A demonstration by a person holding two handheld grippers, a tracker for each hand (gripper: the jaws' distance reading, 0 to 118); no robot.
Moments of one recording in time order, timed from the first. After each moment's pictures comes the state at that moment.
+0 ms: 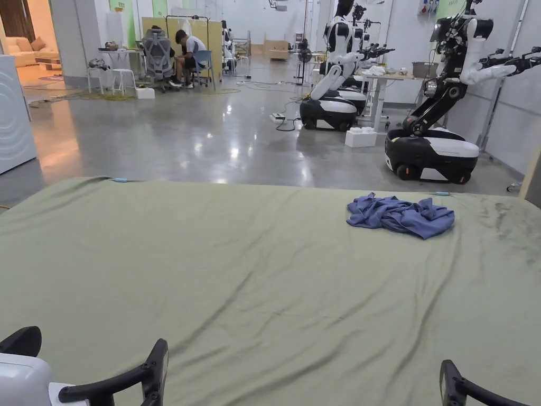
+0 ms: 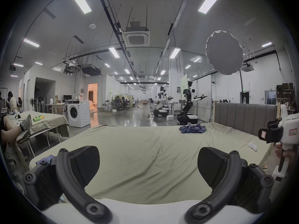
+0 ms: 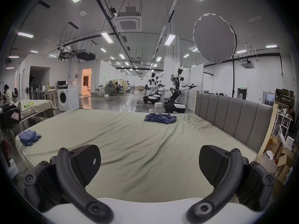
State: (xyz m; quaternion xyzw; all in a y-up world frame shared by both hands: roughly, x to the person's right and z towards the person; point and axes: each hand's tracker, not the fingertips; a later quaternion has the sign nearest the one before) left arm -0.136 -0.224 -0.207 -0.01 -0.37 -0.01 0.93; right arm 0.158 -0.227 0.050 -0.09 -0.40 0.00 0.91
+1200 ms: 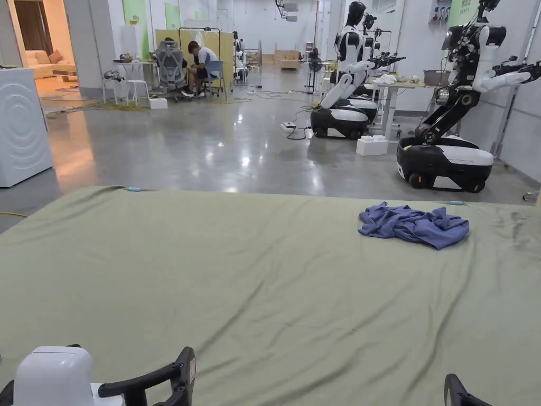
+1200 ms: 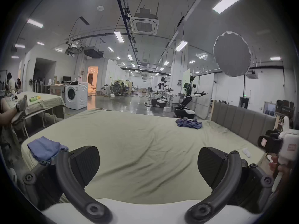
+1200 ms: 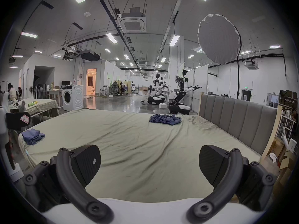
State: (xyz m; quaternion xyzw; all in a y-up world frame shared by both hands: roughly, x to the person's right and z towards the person) left arm -0.119 -0.229 -0.223 -0.09 -0.37 0.01 0.92; right arm 0.157 -0.227 0.045 -0.09 -0.38 0.01 0.92
